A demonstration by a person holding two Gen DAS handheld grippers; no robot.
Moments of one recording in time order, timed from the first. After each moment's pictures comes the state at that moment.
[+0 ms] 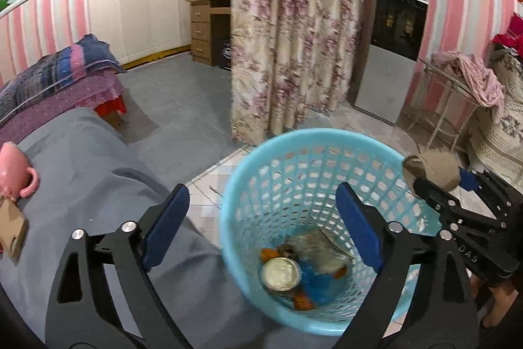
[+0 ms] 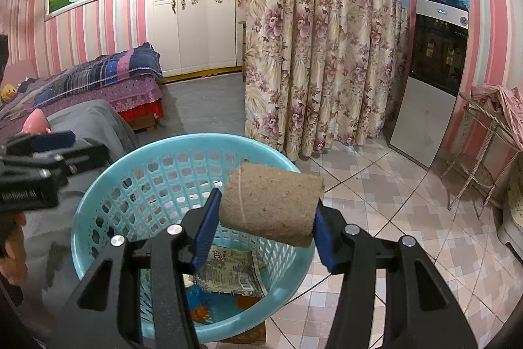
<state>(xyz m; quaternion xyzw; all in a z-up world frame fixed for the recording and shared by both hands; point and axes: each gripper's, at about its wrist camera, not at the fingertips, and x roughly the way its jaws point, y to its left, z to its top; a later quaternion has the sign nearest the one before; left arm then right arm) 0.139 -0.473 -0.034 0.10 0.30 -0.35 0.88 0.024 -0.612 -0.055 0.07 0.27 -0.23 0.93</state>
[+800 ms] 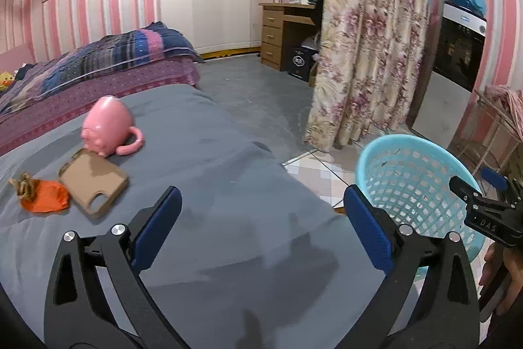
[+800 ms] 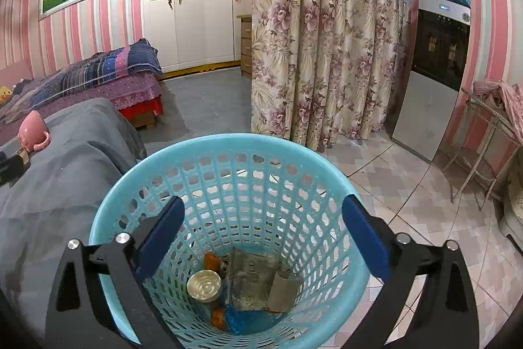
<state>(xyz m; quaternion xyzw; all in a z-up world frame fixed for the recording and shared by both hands) 0.156 -0.342 -0.022 0.06 0.29 -0.22 0.93 0.059 -0.575 -0.057 0.07 0.28 -0.24 0.93</state>
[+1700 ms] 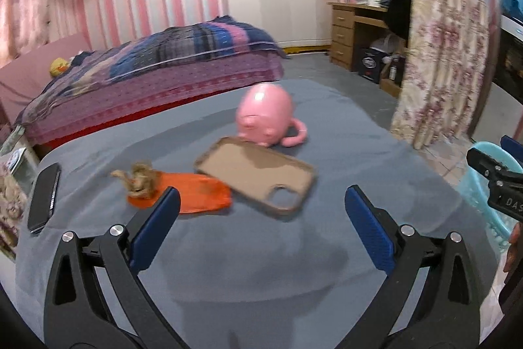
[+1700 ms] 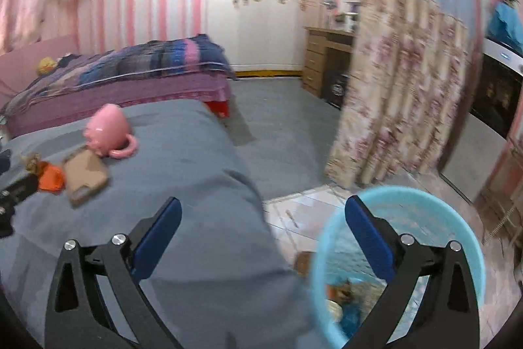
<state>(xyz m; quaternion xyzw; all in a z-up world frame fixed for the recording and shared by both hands) 0.202 -0.171 -0.010 0.07 0.30 -0.08 0.95 0.162 -0.411 -0.018 0.02 0.27 -0.12 0.95</state>
